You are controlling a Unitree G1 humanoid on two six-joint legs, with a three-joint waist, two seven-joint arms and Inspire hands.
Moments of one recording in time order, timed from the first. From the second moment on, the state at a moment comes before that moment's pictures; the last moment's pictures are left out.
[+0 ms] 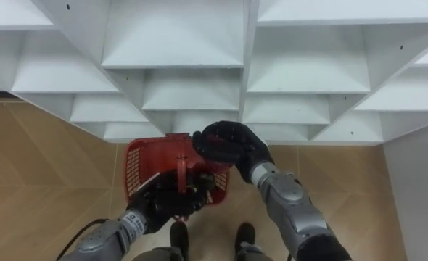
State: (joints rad) left arm -0.06 0.21 -0.47 0.56 -0.64 -0.04 -0.21; right arm -0.29 -0.22 0.38 0.66 0.50 -0.07 0.16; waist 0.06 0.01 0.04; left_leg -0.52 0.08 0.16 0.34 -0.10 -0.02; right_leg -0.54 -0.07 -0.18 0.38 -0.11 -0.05
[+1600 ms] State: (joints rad) left arm -0.07 0.17 -0.44 0.54 -0.74 -0.04 -0.32; right arm -0.29 -0.19 0.33 0.66 0.42 -0.07 0.14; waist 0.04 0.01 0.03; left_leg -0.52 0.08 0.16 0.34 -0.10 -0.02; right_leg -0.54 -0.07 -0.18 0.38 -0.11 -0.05
